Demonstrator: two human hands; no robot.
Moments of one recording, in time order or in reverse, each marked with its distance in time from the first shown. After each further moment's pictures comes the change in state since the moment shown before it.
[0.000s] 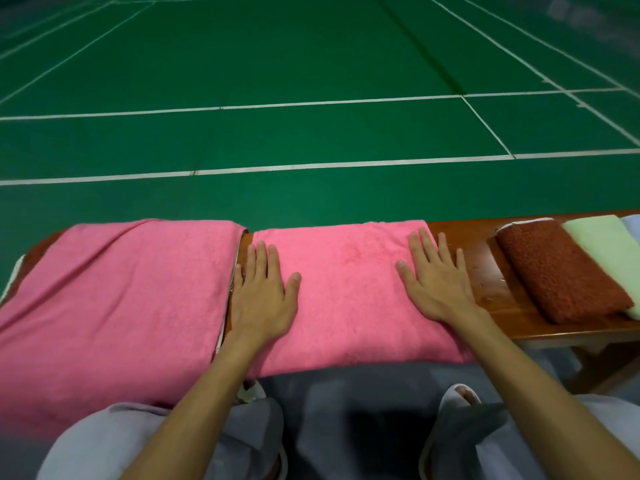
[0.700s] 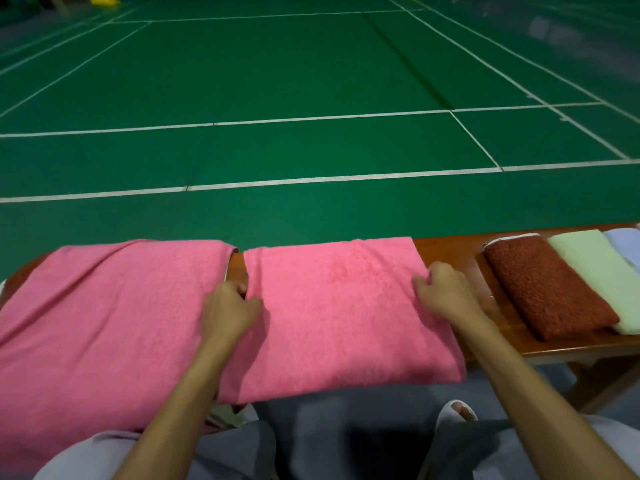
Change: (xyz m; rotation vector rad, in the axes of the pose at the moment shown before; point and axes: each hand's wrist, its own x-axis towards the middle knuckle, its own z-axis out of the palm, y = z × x) left_hand 0.011 -0.004 -0.038 -0.465 0.016 -0.429; right_hand -0.001 0.004 -0.042 0.359 0.020 0.344
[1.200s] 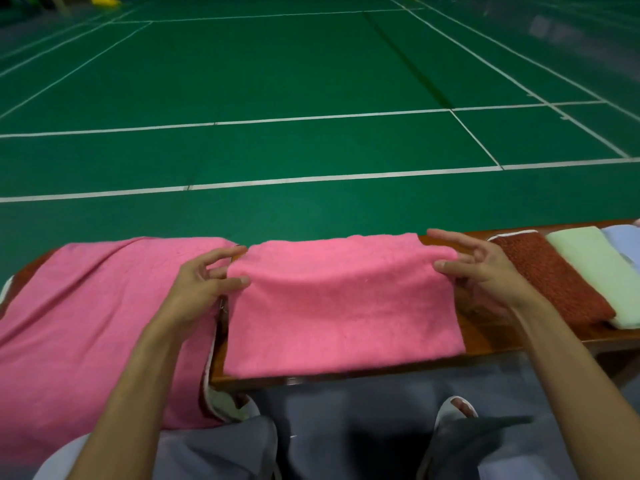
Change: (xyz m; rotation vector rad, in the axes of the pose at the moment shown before) left_hand -0.005 0.011 -0.074 -0.689 -0.348 0.038; right_hand -0.009 0.026 -0.059 1.239 -0.405 -0.215
